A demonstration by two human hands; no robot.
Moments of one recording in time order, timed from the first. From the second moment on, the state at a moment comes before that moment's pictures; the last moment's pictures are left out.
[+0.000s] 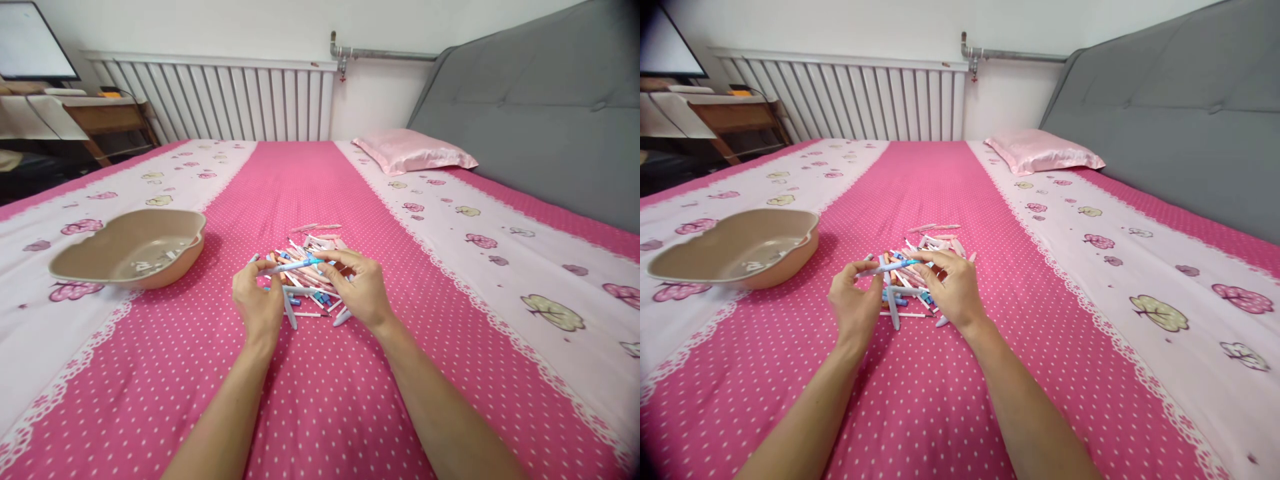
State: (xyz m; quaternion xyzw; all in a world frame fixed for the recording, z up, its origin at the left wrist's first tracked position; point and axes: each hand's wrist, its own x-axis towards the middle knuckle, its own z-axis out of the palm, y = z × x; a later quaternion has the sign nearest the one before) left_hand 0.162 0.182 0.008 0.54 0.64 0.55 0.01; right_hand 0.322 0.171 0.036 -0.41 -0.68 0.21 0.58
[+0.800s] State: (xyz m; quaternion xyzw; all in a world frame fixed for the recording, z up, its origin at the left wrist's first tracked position) left_hand 0.164 0.181 0.007 0.61 0.59 0.53 -0.01; right_hand 0.323 0.171 0.035 -0.45 -0.64 0.25 0.57
